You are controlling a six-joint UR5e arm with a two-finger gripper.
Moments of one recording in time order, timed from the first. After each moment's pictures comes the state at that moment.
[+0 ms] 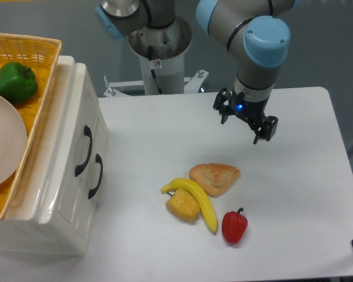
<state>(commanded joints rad) 2.65 -1.78 -1.57 -1.35 1.54 1.28</state>
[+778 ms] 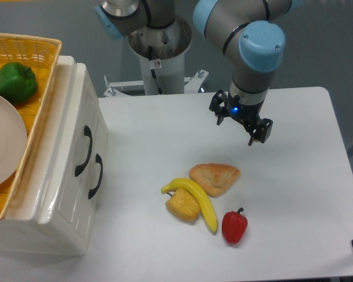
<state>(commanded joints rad) 2.63 -1.78 -1.61 -1.34 1.54 1.28</state>
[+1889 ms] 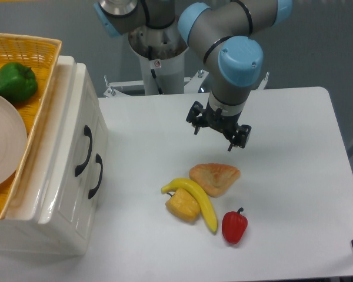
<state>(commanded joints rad) 2.56 -1.82 -1.60 -1.34 1.41 0.87</state>
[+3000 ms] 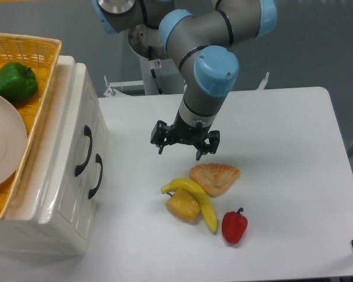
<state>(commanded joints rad) 2.47 -1.81 -1.56 -1.37 1.31 0.40</state>
